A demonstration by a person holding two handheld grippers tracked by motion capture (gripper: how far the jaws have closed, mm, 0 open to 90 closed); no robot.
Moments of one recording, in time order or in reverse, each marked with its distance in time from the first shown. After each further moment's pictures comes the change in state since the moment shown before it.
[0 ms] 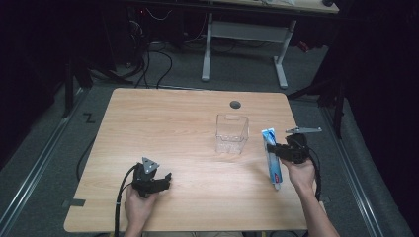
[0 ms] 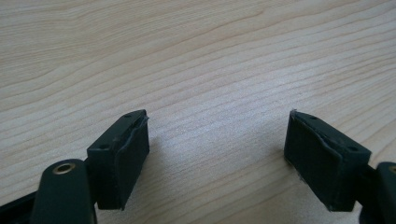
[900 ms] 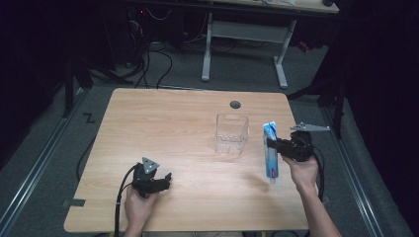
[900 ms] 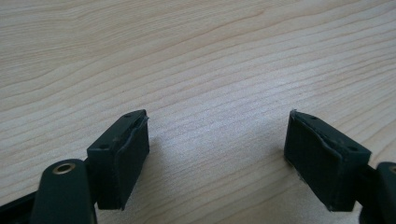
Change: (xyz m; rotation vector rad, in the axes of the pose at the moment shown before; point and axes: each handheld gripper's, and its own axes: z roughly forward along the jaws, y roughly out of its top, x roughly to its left) left arm 0.000 0.000 0.000 0.001 0.001 0.000; right arm 0.014 0.012 -0.025 -0.119 0.064 -0.033
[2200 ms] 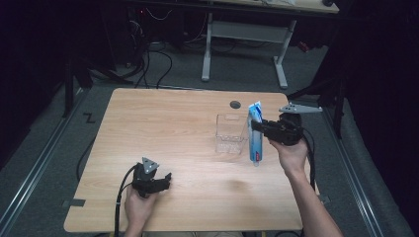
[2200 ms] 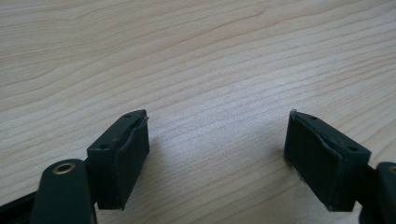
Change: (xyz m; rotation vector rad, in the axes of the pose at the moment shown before) left arm 0.000 0.000 0.000 0.000 -0.001 -0.001; right arm 0.048 0.061 -0.003 -0.111 0.119 -0.104
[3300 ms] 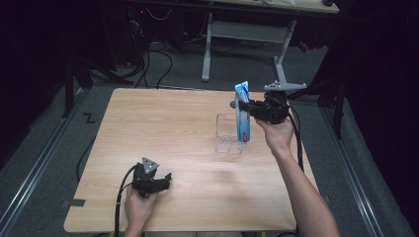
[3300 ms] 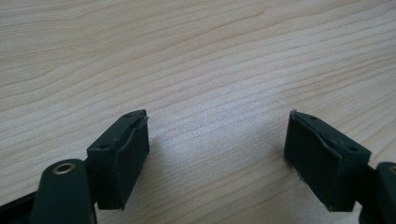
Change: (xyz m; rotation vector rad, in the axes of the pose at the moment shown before) left arm 0.000 0.000 0.000 -0.002 0.000 -0.002; right arm 0.009 0.054 0.034 -0.021 -0.002 -0.039
